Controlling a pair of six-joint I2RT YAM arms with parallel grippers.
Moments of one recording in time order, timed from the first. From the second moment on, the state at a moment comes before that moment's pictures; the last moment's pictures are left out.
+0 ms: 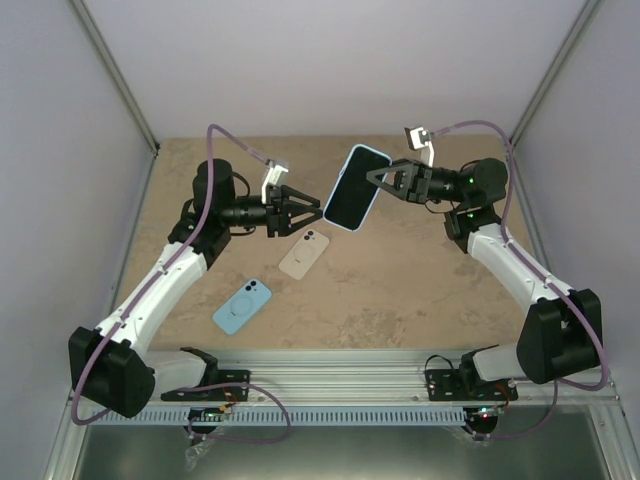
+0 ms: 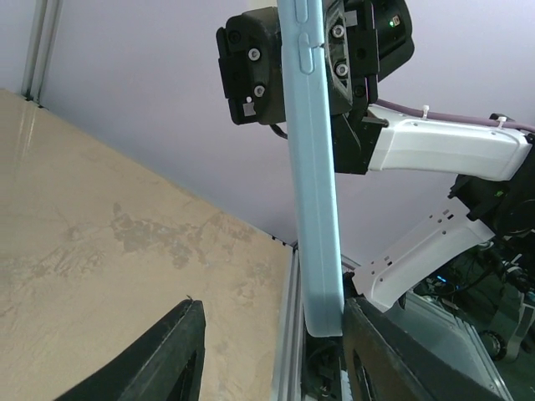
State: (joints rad) left arm -0.37 1.22 1.03 0.03 1.10 -0.35; right arm 0.30 1.39 1.03 0.87 -1.20 1.18
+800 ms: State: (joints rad) left arm -0.37 1.22 0.96 0.10 1.16 -0.41; right arm 0.30 1.39 1.03 0.89 -1.22 1.19
